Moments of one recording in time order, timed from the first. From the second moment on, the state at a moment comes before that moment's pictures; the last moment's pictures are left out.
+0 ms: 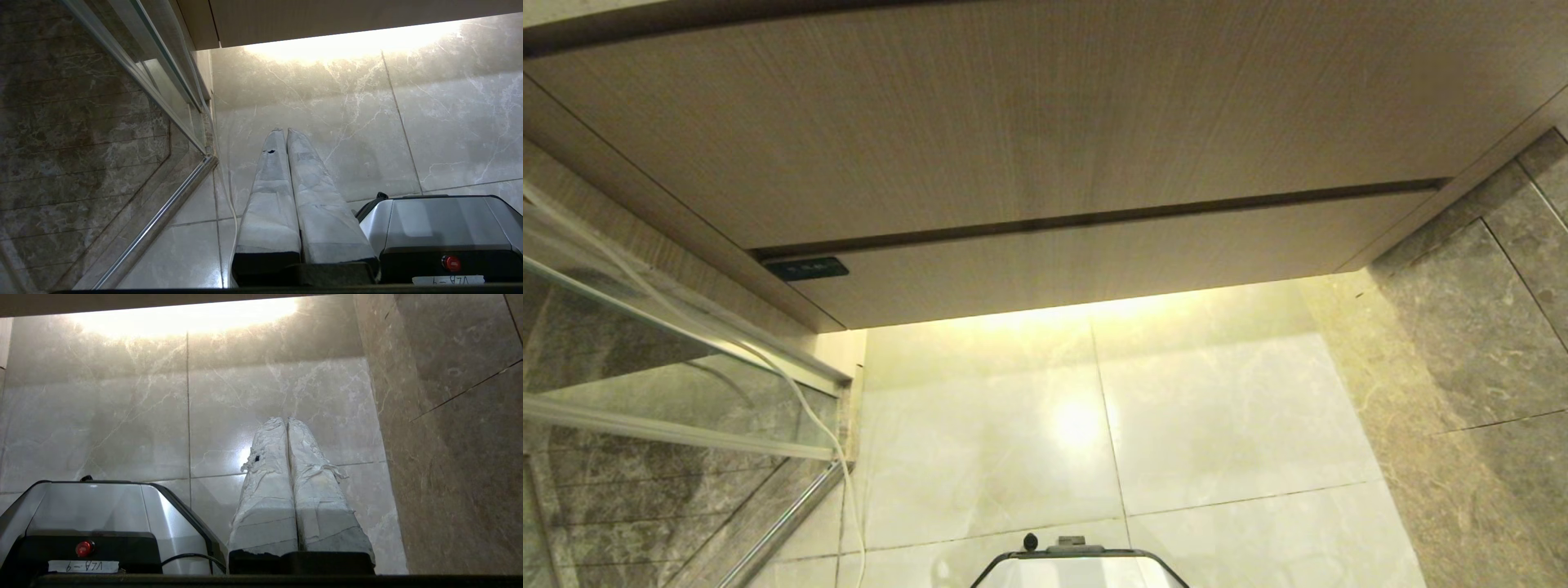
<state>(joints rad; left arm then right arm) 0.00 0.00 0.00 0.00 0.00 0.00 -0.01 0.01 0.00 -0.01 0.01 -0.05</state>
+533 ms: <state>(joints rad) 0.00 0.00 0.00 0.00 0.00 0.00 -0.01 0.00 0.00 -0.01 0.01 -0.01</state>
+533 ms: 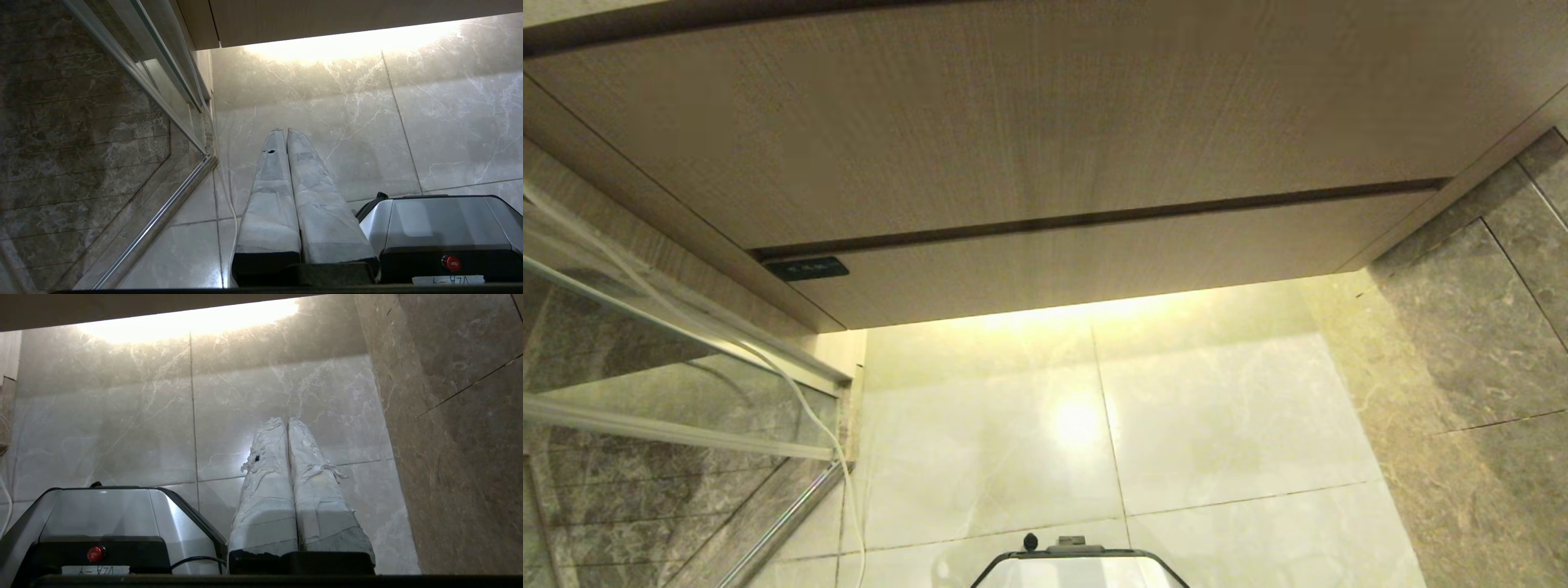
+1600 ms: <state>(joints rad) 0.00 0.00 0.00 0.00 0.00 0.00 -0.01 0.00 0.00 0.00 0.01 -0.01</state>
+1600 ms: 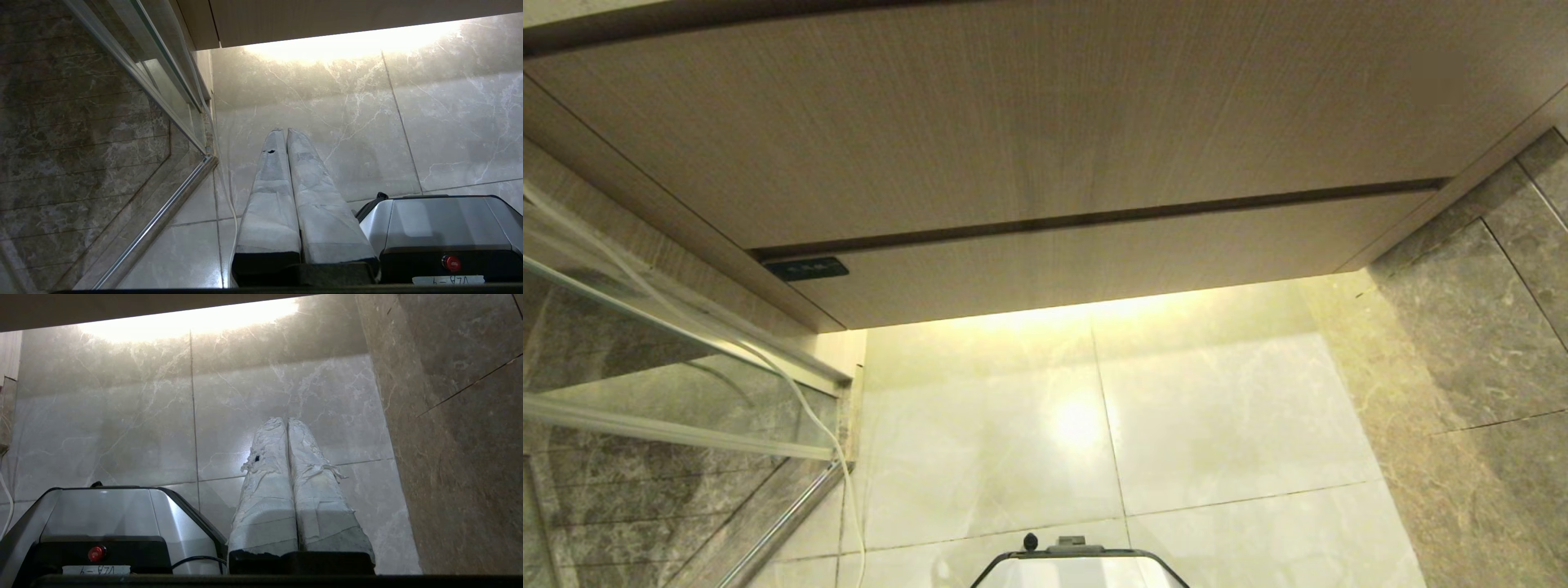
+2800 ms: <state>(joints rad) 0.00 0.00 0.00 0.00 0.00 0.00 -0.01 0.00 0.00 -0.01 0.01 -0.01</state>
